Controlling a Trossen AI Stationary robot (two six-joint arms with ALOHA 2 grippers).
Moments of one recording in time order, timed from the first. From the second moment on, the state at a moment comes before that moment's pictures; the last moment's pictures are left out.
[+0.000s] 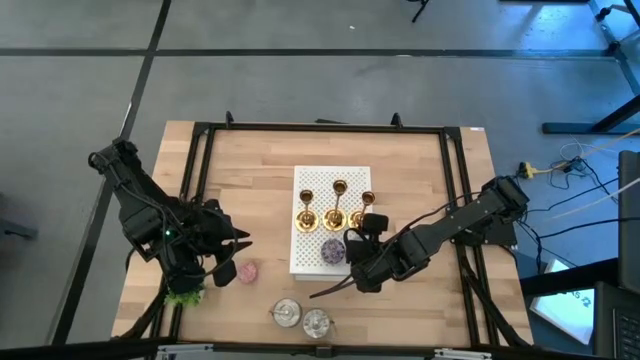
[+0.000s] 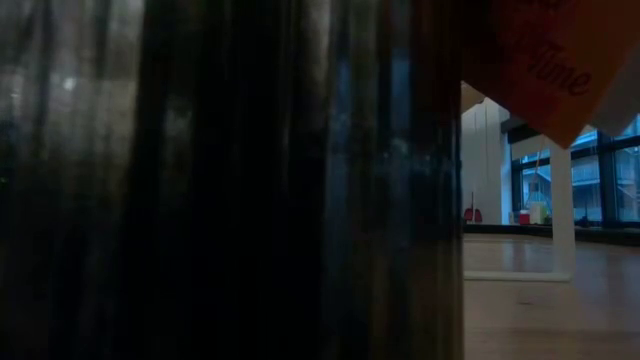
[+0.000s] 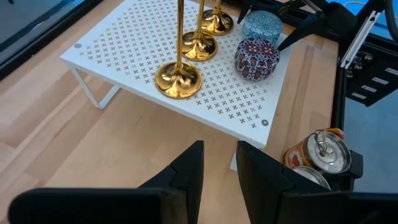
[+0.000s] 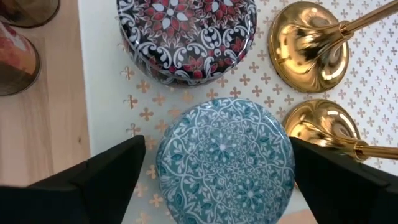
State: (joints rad) left arm -0.83 1.27 1.41 -1.21 -0.79 -1.13; right arm 0.53 1.79 1.61 -1.13 0.44 0.52
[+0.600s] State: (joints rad) left arm -0.83 1.27 1.41 -1.22 -0.79 -1.13; right arm 0.55 1.79 1.61 -1.12 0.46 0.54
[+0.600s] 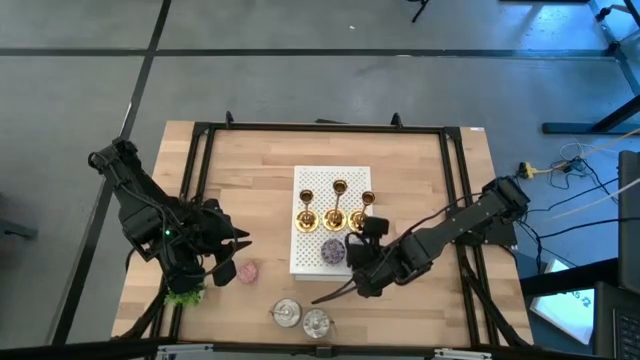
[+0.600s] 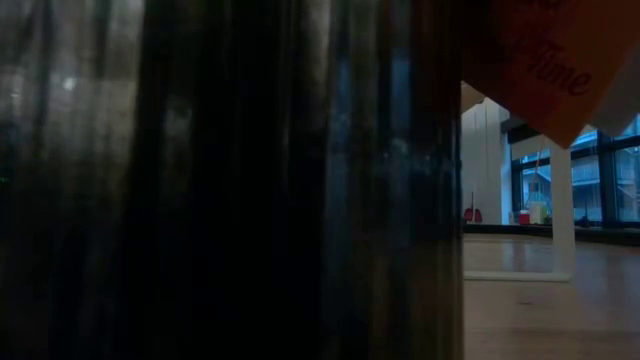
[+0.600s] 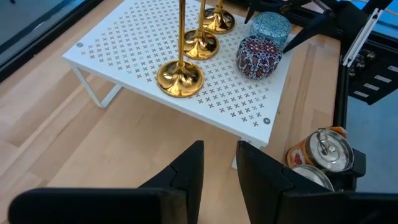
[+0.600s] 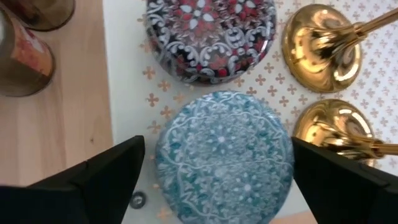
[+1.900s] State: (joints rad) left arm -0.80 1.27 1.41 -1.23 -0.80 -1.13; right arm 0.58 1.79 1.65 -1.20 0.52 0.51
